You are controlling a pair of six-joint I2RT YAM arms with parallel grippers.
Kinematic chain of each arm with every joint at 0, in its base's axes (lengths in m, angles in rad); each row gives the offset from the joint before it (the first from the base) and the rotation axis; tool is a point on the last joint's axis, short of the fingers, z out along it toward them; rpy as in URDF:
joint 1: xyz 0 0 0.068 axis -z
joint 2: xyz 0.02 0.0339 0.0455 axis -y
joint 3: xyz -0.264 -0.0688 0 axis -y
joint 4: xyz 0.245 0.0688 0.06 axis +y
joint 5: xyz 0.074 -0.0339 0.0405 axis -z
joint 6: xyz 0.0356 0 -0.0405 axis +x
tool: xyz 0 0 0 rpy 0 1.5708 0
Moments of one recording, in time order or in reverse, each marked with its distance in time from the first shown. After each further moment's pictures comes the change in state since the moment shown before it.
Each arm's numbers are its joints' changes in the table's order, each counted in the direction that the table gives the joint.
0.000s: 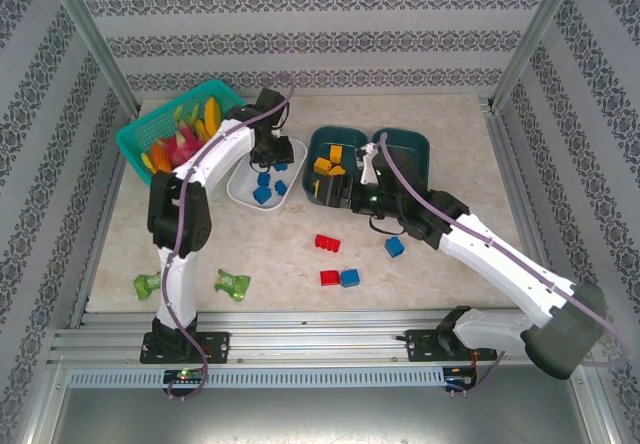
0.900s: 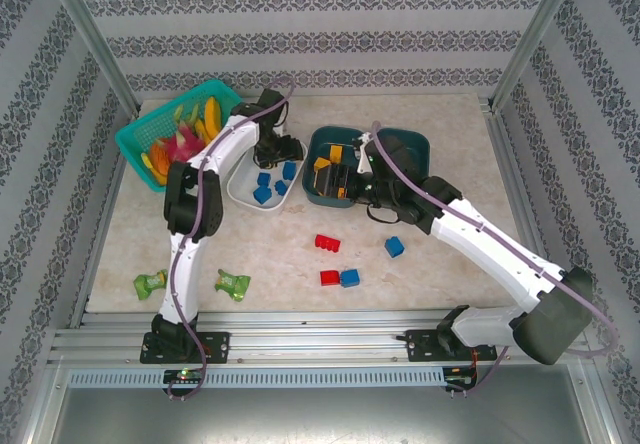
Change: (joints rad) left arm -0.039 -0.133 0.133 0.018 0.112 0.014; right arm 0.023 -0.081 0.114 0.132 0.059 -0.070
